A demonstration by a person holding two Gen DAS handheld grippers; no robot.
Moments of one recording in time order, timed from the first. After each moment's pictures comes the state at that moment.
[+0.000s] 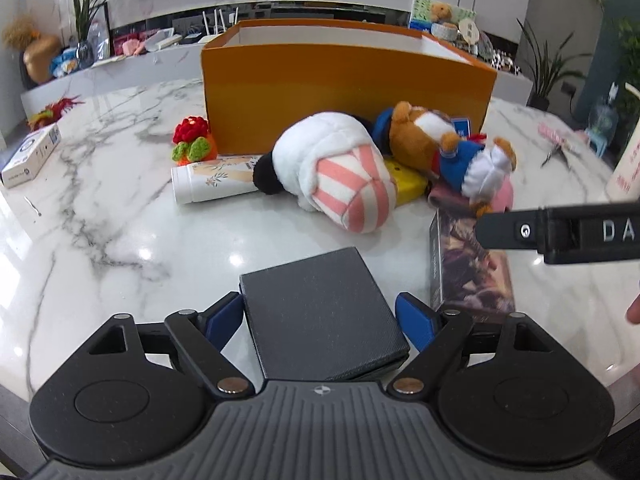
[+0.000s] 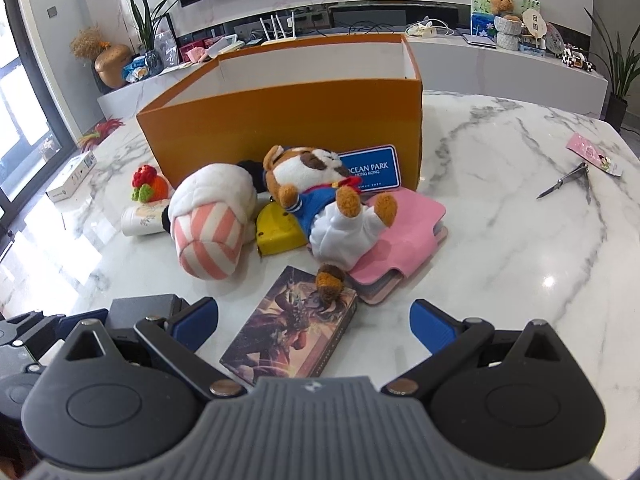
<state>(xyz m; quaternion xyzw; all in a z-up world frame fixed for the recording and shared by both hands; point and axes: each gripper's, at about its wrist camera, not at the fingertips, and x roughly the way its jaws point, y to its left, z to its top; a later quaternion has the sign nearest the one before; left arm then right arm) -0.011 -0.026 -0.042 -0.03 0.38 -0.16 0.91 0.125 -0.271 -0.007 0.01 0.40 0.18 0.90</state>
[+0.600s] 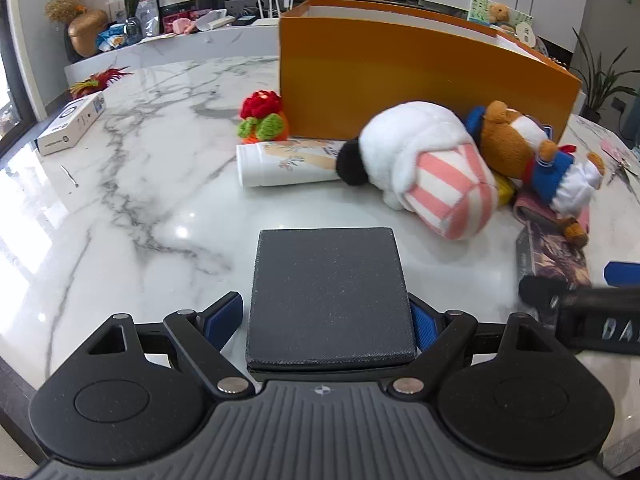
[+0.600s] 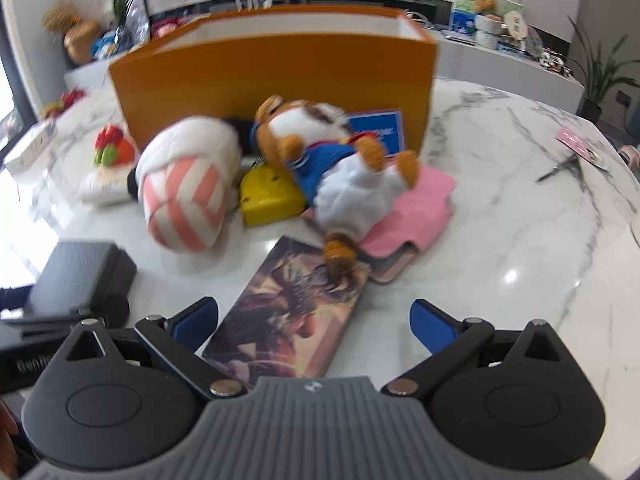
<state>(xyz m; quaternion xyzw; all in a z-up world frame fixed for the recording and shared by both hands) 0.017 0.003 -0.062 -0.06 0.40 -0.08 0.91 0.129 -0.231 -0.043 -0.04 0.41 0.12 0.90</state>
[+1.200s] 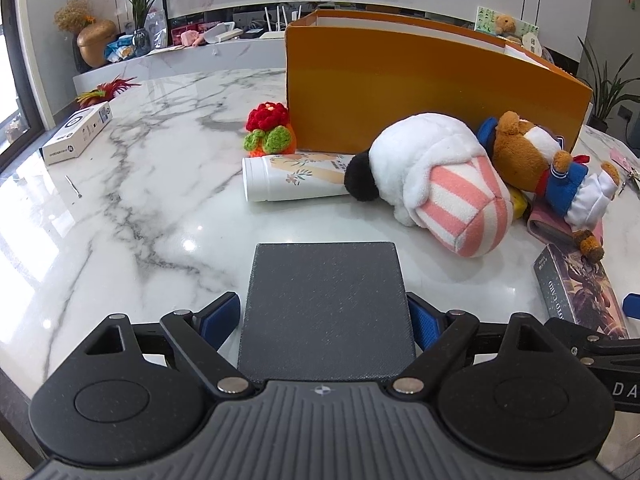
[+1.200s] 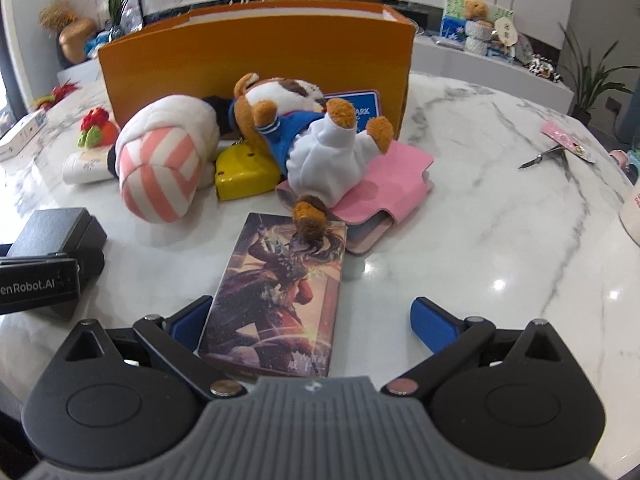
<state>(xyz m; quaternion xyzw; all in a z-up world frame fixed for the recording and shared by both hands) 0.022 0.001 -0.066 -0.06 0.38 -0.06 0.92 0.117 -0.247 -0.062 -0.04 0.39 0.10 0.91</state>
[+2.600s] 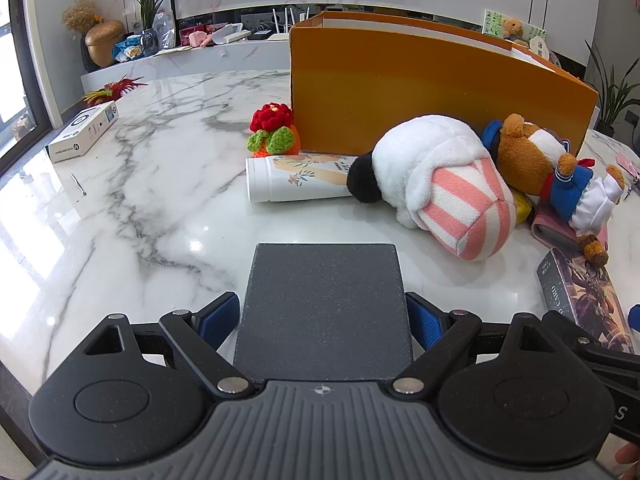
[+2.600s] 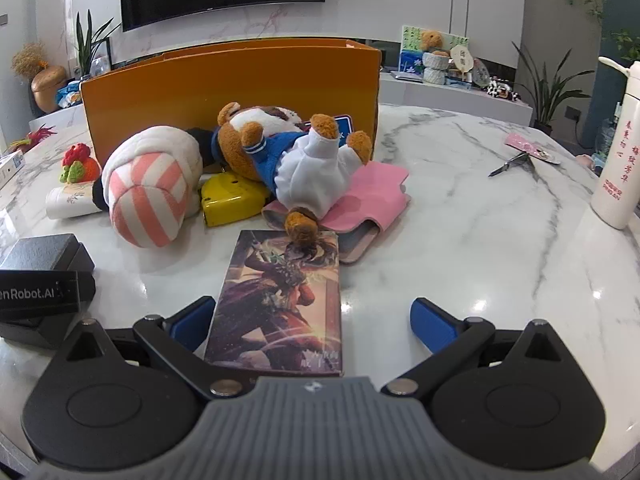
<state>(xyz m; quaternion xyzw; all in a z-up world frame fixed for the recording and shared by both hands) 0.021 -0.002 -0.066 -0.07 0.38 -0.03 0.92 0.098 -0.237 -0.073 -0.01 0.32 0.05 0.95</state>
